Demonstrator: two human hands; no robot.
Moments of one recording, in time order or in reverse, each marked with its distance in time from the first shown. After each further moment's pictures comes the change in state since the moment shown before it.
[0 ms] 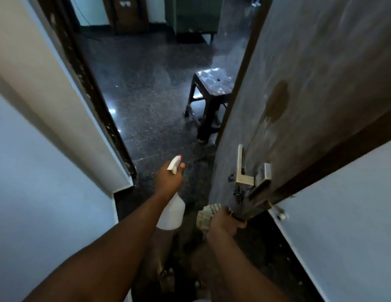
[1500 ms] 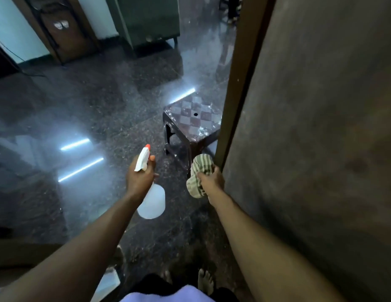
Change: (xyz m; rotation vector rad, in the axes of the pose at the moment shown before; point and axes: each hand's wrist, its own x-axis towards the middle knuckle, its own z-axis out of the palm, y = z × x) left_hand 0.467 0.199 0.111 -0.060 -0.023 0.156; right_hand 0.179 -0.369 0.405 -0.337 -0.470 -0.352
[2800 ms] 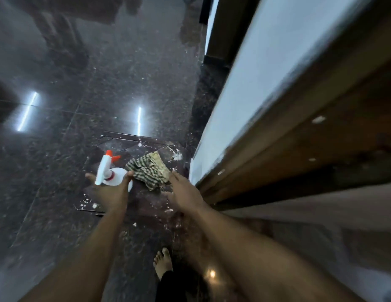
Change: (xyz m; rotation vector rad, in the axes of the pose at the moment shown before) left_hand 0.530 -0.064 0.274 0.339 -0.394 -0.007; right_hand 0.392 -0.125 0.124 -0.576 0.126 -0.033
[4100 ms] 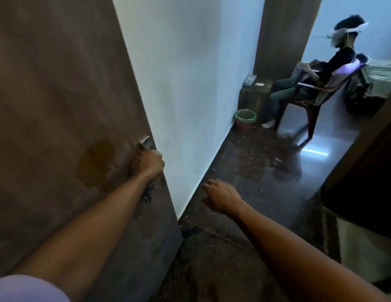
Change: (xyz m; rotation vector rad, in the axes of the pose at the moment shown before) left_hand -0.939 0.295 0.417 0.771 -1.056 1.430; right_hand -0.740 0.538 -0.272 -0.031 0.708 0.910
